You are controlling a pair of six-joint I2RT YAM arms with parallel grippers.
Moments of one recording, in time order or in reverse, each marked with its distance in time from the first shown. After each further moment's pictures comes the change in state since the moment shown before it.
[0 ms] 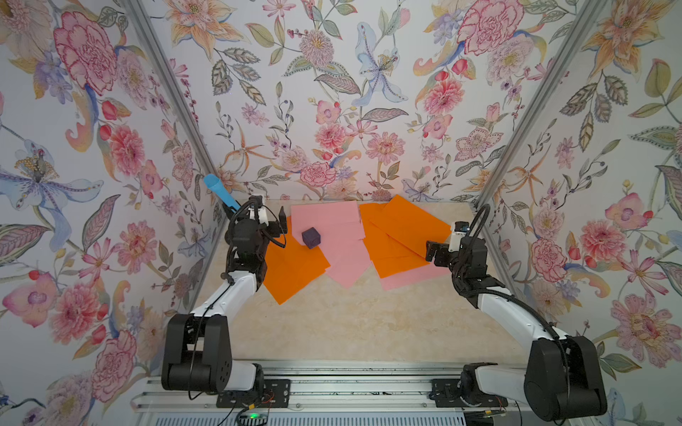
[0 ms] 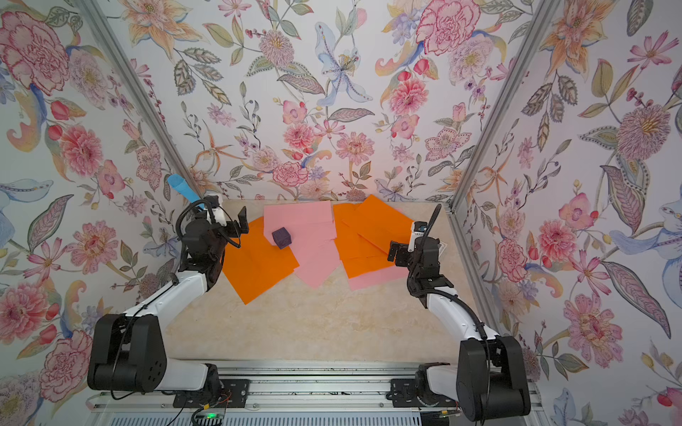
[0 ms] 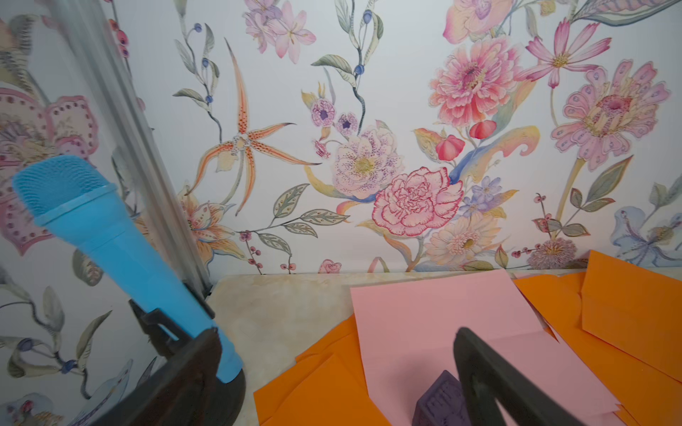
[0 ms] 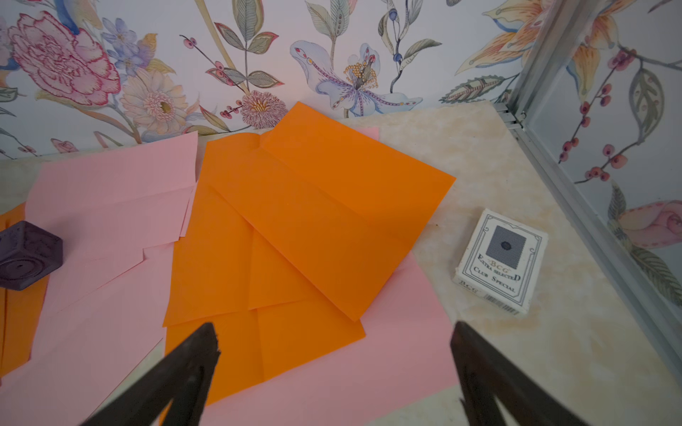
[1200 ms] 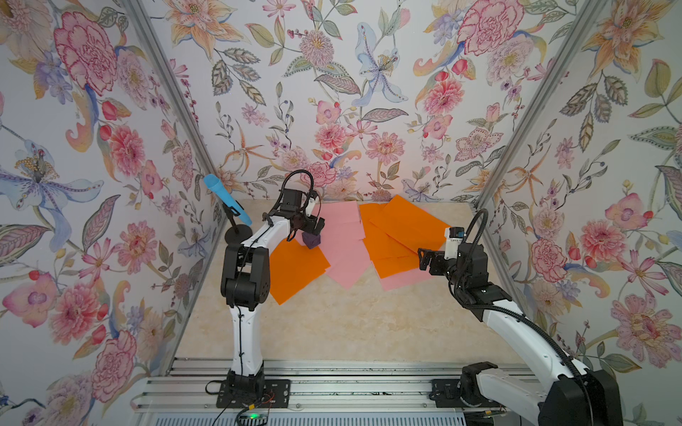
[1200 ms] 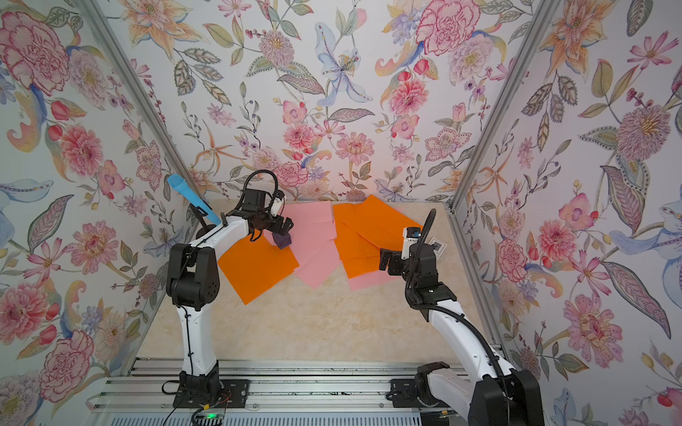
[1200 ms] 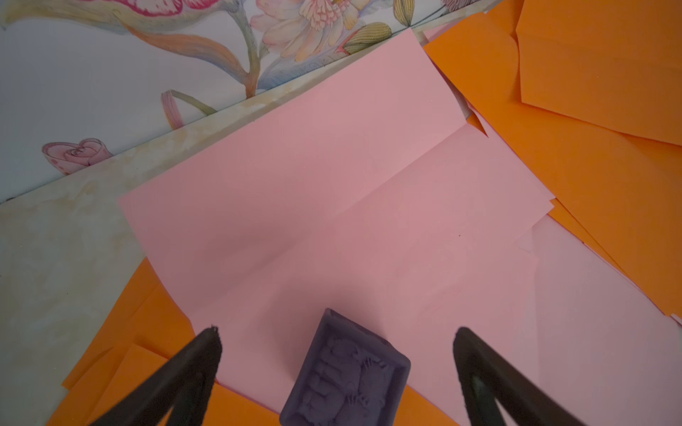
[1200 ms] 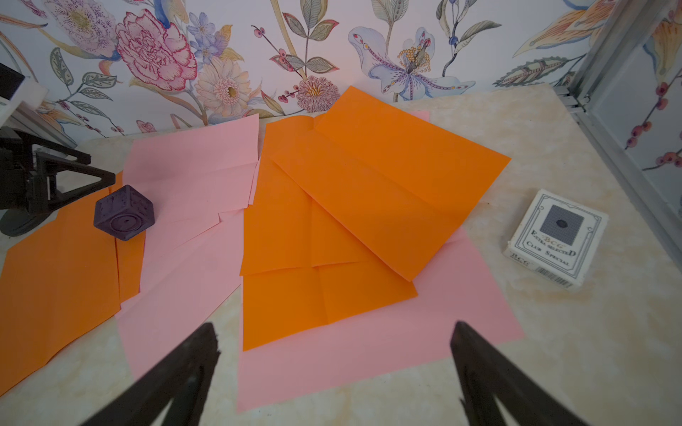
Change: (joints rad) left arm -0.130 0.706 0.843 -0.896 0.216 0.203; right arm 0.089 -0.165 -0.017 -0.167 -0.028 0.061
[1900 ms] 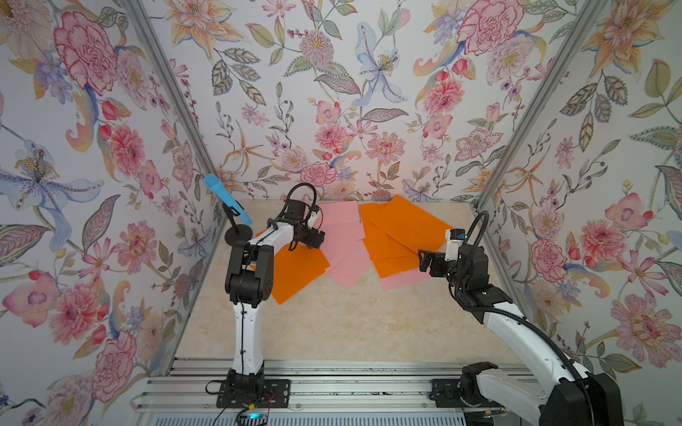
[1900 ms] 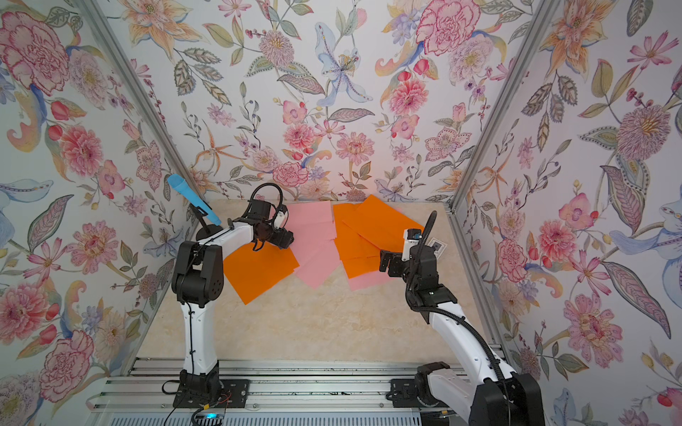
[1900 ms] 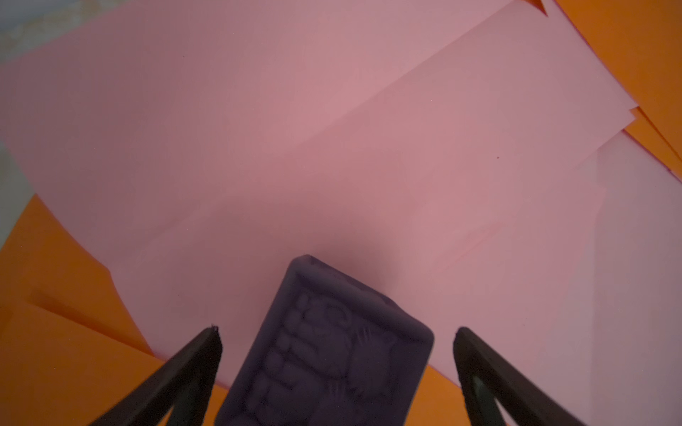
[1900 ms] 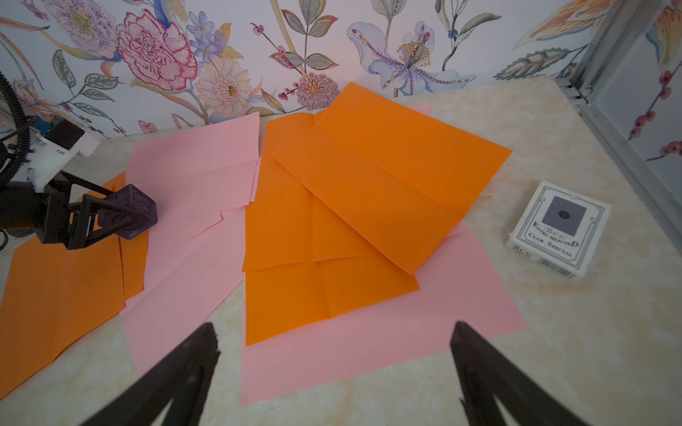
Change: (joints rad) left arm -0.010 0.038 -0.076 -0.022 -0.040 0.007; right arm 0.001 -0.018 -0.018 -0.004 -0.003 0.014
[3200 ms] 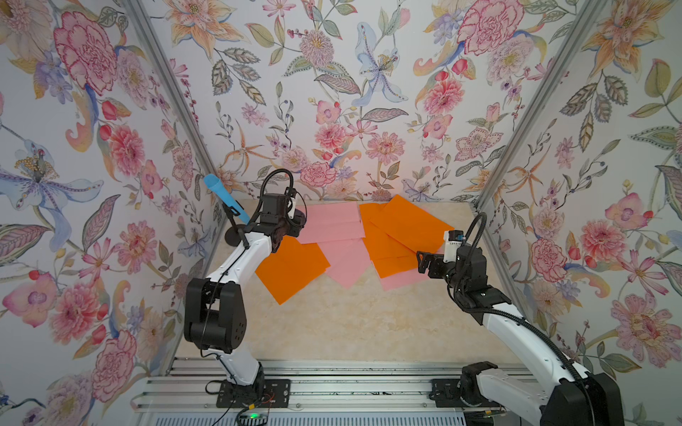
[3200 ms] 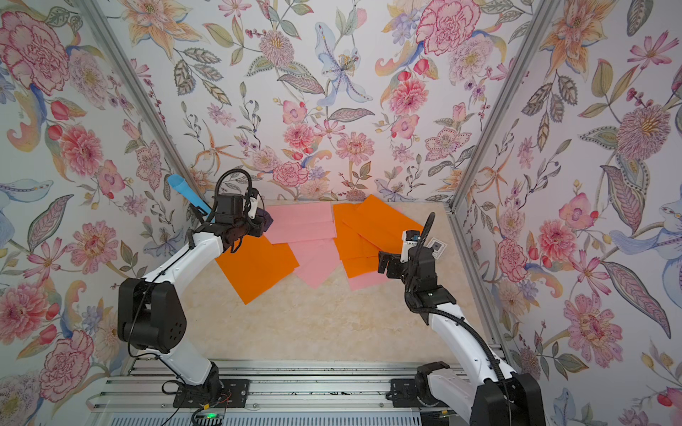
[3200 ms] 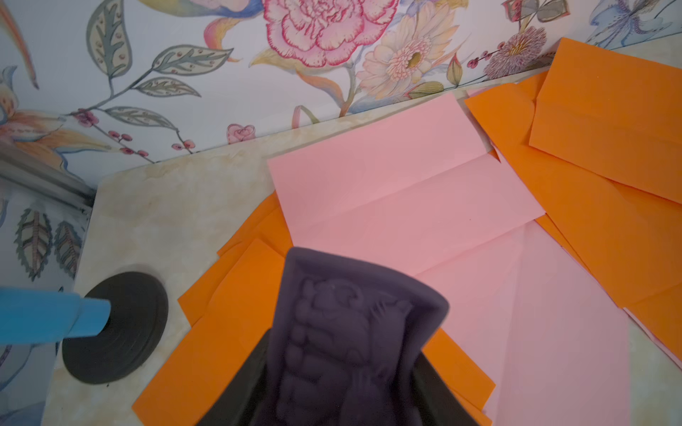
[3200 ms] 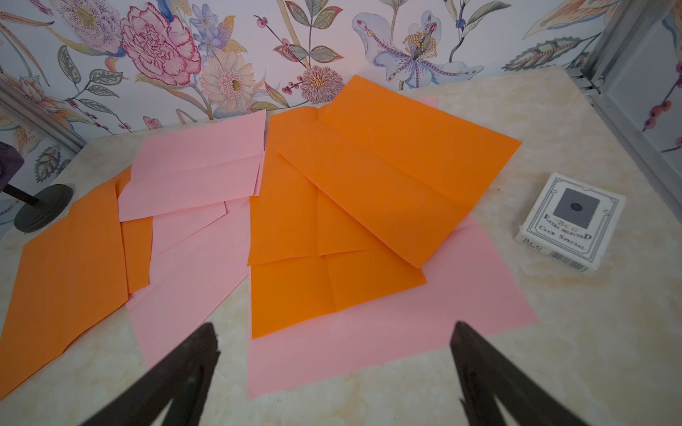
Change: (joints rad) left arm 0.060 -0.547 -0.360 0.109 -0.151 -0.158; right arm 0.018 -0.005 -0.014 0.001 0.000 0.016
